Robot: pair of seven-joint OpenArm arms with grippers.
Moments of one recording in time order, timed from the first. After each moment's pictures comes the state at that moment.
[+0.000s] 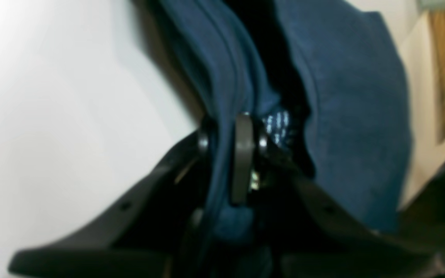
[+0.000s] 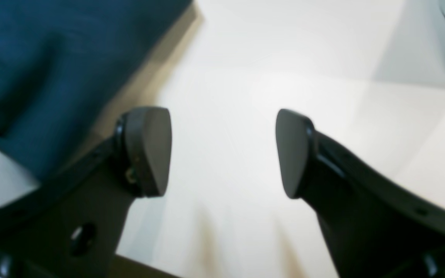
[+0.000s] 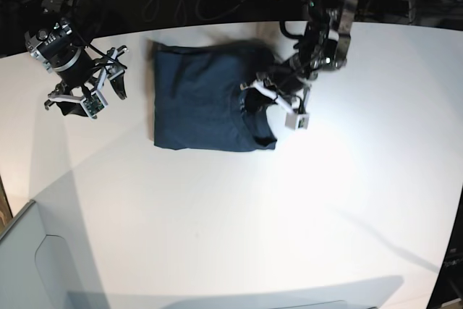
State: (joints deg) left arm 8.7 -10.9 11.6 89.3 -41.6 -2.6 38.7; right arm -20.5 8.4 21.7 116.1 3.7 47.1 -43.9
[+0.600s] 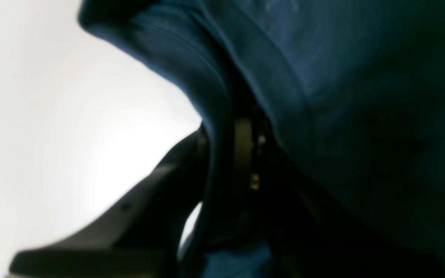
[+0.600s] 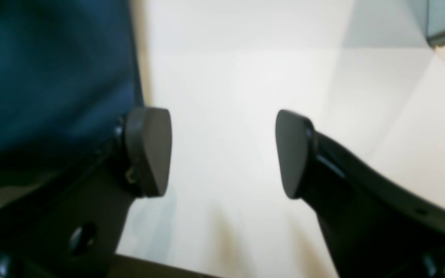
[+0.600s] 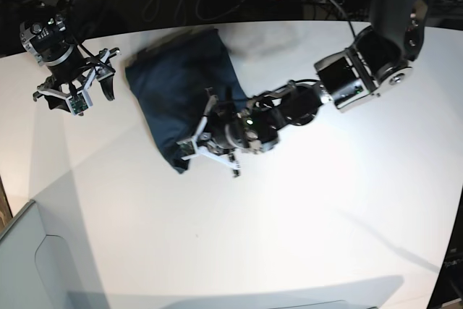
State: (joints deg) left arm -34.6 -14.2 68.9 73.4 -21.3 -15.7 40.7; right arm -20.4 4.1 28.8 116.2 3.9 47.1 -43.9
